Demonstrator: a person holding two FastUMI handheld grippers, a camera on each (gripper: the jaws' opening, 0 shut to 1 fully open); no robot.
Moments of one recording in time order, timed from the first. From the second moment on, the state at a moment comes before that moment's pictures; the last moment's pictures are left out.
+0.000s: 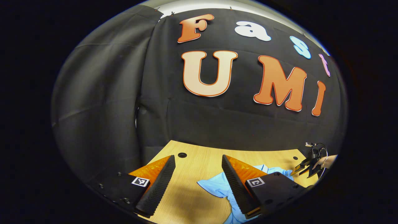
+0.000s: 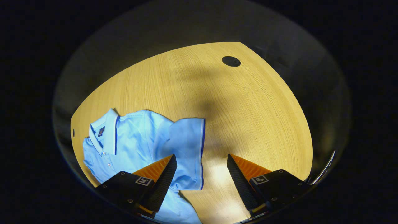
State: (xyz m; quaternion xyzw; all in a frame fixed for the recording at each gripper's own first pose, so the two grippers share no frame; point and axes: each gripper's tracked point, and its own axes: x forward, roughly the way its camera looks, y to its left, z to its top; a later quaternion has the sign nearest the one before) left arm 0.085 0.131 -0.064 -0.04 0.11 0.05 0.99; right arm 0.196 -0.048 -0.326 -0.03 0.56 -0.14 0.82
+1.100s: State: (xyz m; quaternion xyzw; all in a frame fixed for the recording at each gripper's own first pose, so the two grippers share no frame) left arm 0.085 0.125 -0.083 -0.05 0.14 0.06 0.99; right arm 0.194 -0.040 -0.328 0.02 0.55 -0.13 0.83
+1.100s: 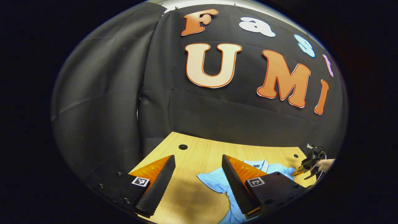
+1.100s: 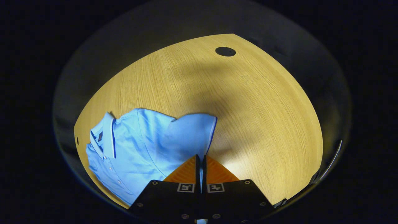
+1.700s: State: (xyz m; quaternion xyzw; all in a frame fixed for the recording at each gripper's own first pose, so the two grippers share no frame) left arm 0.071 0.147 -0.077 -0.06 0.12 0.05 0.99; right arm 0.195 0.060 -0.247 -0.05 0.49 -0.02 0.87
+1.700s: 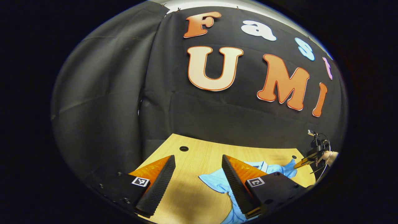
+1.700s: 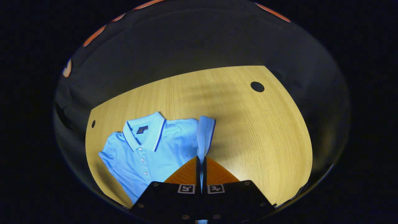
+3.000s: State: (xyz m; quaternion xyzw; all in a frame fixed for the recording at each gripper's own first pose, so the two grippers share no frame) left arm 0.045 0.211 -0.099 -0.07 0.15 0.06 0.98; right arm 0.146 0.257 -0.288 -0.06 0.51 0.13 0.85
